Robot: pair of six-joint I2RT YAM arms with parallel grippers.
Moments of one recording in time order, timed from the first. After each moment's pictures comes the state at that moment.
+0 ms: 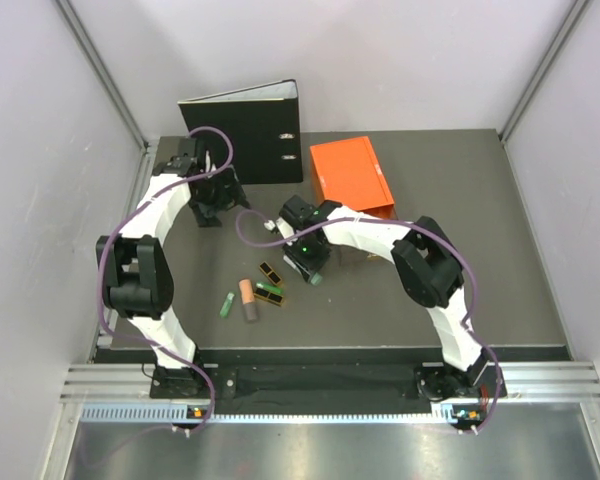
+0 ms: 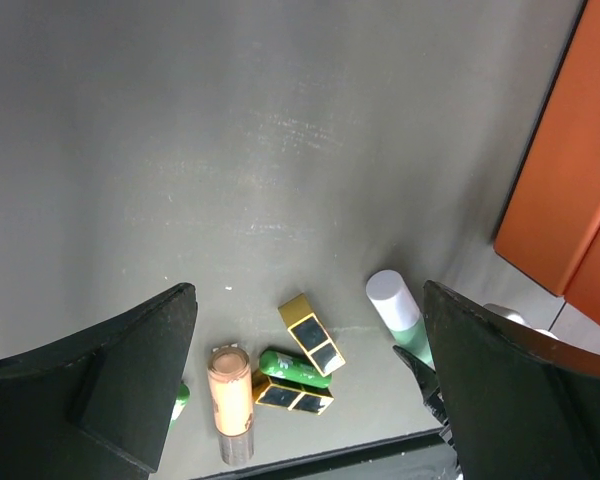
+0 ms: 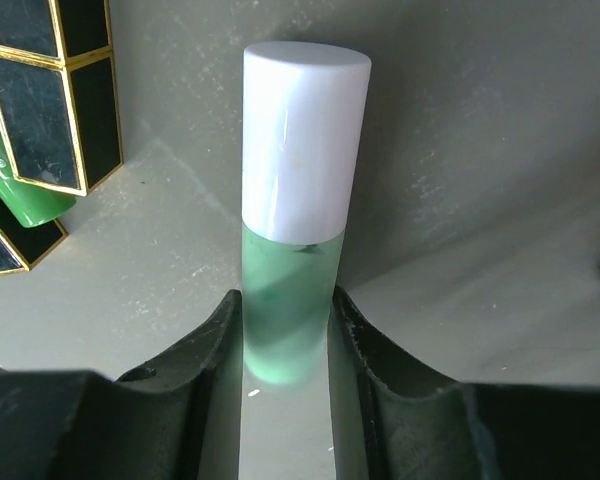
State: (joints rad) left arm -0.06 1.76 1.48 -0.81 0.23 -0.50; right arm 0.86 2.13 1.65 -0.81 -0.12 -0.03
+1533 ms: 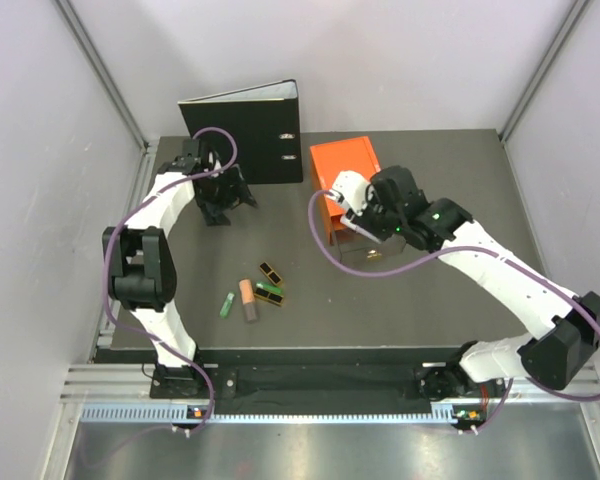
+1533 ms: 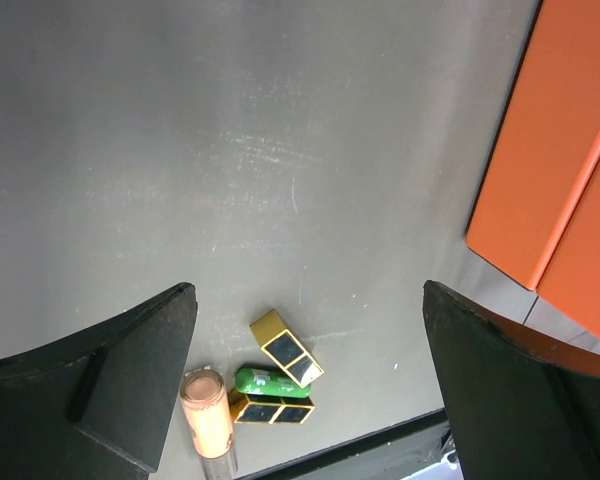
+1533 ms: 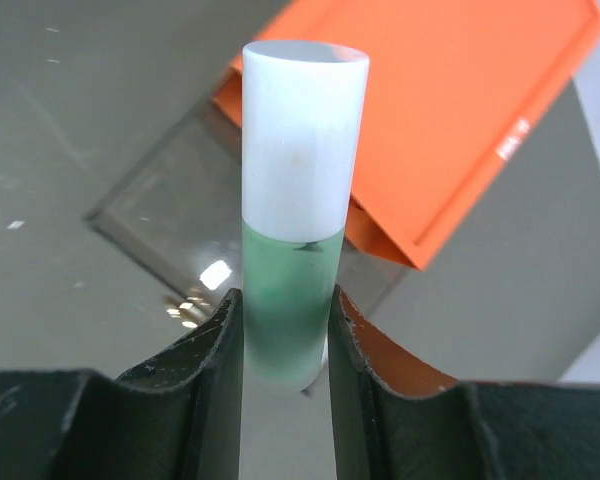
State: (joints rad) left arm -0.06 1.83 1.49 -0.76 0.34 -0.50; right arm 0.70 1.33 1.30 -0.71 0.10 -0.48
